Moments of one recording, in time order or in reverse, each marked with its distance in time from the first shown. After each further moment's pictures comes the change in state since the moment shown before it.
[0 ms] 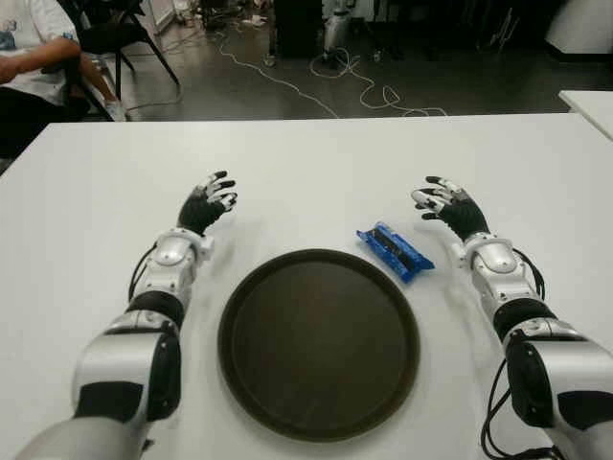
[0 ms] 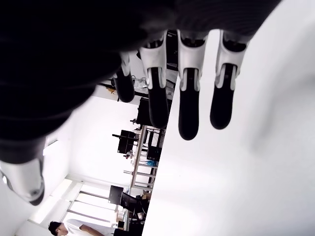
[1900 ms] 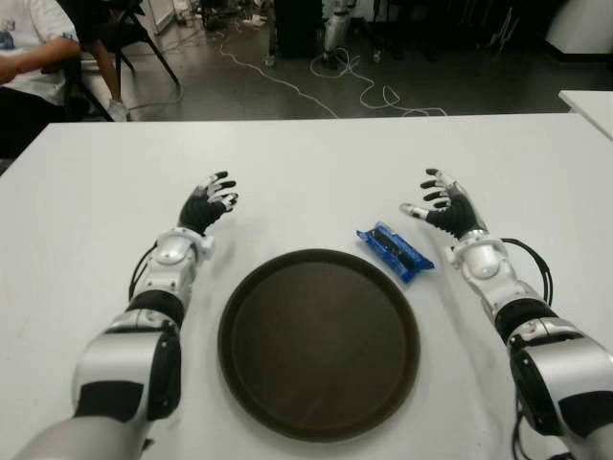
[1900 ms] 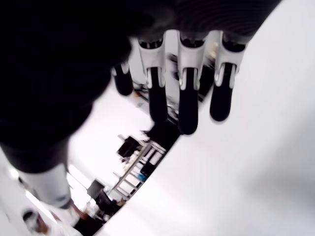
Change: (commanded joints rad) left arm 0.004 0.004 -0.006 -0.002 0.003 -0.009 -0.006; right arm 0.032 -0.055 0.353 -0.013 -0.452 -0.124 -0.560
